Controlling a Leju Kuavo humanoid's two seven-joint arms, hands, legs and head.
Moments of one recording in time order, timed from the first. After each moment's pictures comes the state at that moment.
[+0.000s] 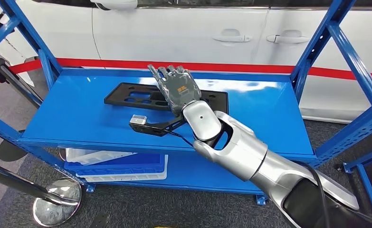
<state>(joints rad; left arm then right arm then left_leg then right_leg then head) -0.09 0.15 -0.76 -0.24 0.72 0.10 -0.24 -0.95 -0.03 1.00 -1.31 1.04 0.14 0.51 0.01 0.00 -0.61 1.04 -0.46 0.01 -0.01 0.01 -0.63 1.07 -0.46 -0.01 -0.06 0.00</state>
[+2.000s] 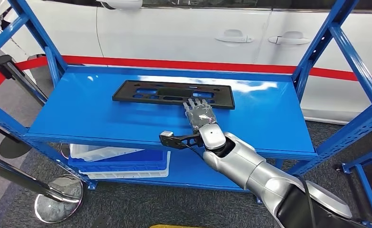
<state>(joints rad) -0.09 0.13 -0.77 -0.24 0.69 0.18 -0.17 -0.87 -0.03 1.07 -0.91 0.84 0.06 0.56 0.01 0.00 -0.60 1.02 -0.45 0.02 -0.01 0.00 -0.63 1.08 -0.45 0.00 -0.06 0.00</state>
